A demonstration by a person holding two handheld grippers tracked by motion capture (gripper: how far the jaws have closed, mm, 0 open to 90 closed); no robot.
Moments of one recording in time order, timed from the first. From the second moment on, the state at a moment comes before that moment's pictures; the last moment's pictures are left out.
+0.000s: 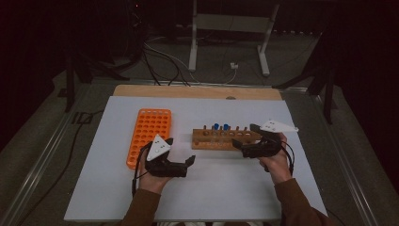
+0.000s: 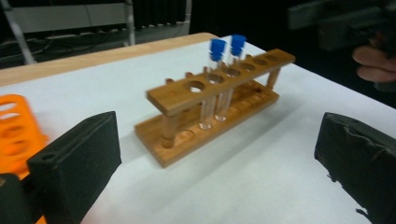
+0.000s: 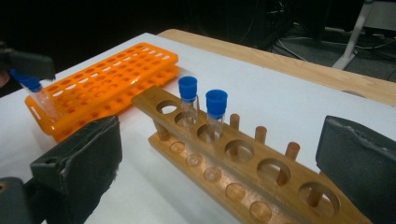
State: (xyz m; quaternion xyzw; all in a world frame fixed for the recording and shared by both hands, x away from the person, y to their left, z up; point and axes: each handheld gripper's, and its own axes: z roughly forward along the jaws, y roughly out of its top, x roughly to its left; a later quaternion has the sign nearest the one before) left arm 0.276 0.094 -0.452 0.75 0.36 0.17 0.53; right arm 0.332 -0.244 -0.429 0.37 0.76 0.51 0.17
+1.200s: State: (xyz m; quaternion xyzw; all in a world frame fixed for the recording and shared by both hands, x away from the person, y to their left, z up) left arm 0.271 0.060 -0.477 0.78 0.34 0.15 0.50; right arm 0.371 -0.195 -0.461 0.34 0.80 0.46 0.18
